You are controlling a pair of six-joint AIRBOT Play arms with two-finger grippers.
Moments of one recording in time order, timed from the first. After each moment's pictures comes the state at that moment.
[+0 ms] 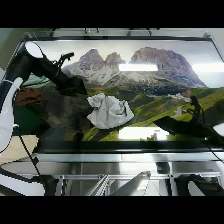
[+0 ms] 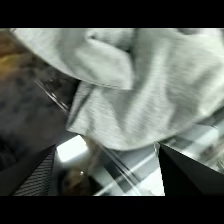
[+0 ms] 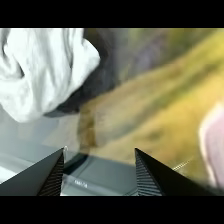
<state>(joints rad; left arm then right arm) -0.09 -1.73 1.60 1.03 -1.53 -1.34 -0.12 -0.91 0.45 -0.57 0.96 1.10</state>
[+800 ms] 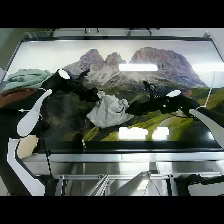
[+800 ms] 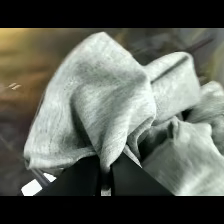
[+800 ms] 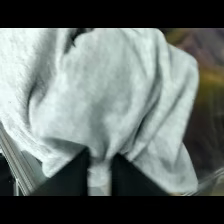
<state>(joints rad) -0.18 -1.99 1.60 0.80 -1.22 -1.23 0.17 -1.65 0.98 -0.34 1.05 0.85</state>
